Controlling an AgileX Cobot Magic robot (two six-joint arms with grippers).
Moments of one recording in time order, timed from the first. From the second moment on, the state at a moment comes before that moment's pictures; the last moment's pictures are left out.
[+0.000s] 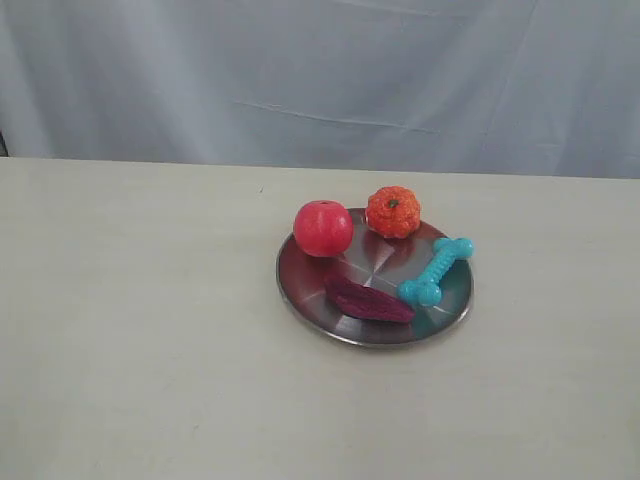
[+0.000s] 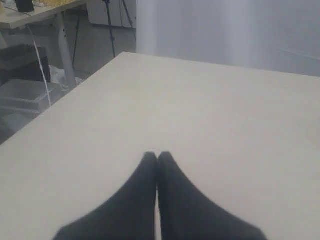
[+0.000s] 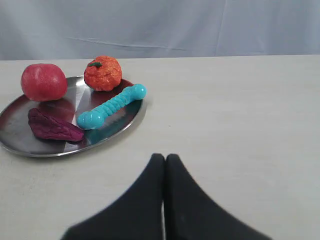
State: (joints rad) left arm 0.33 0.00 0.00 -0.02 0.35 0.02; right arm -0.32 0.01 0.00 -0.12 0.35 0.21
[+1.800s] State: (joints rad) left arm 0.33 0.00 0.00 -0.02 0.35 0.02; right arm -0.13 0.98 -1.14 -0.15 0.61 0.41
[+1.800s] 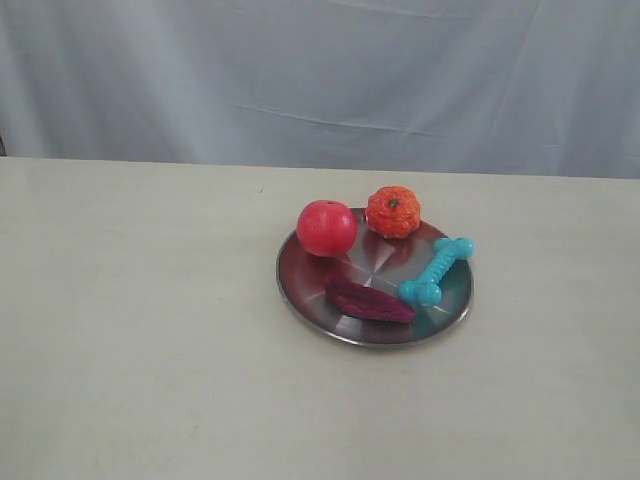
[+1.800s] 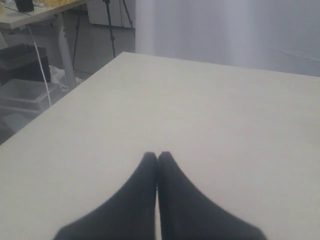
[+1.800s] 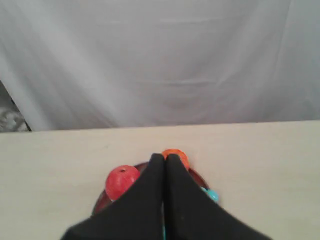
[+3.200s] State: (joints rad) left arm 0.33 0.00 0.00 -0.02 0.35 0.02; right arm -0.17 2.18 -1.71 0.10 0.91 0.16
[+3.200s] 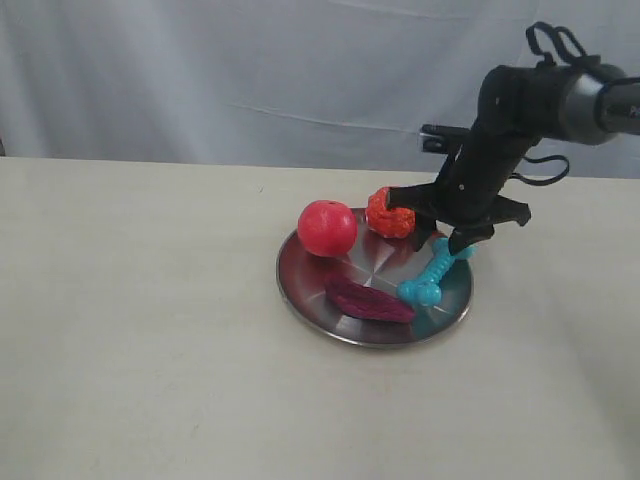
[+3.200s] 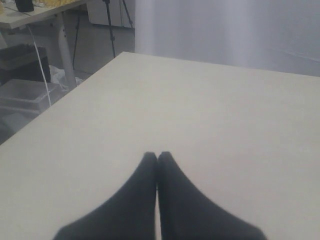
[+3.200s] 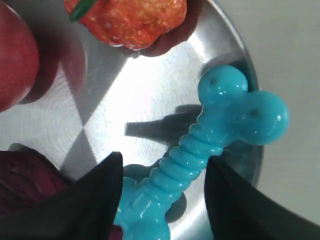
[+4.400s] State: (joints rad) left arm 0.33 0.00 0.00 -0.02 0.35 0.02; right arm -0.17 2.23 -1.71 0.06 0.96 0.23
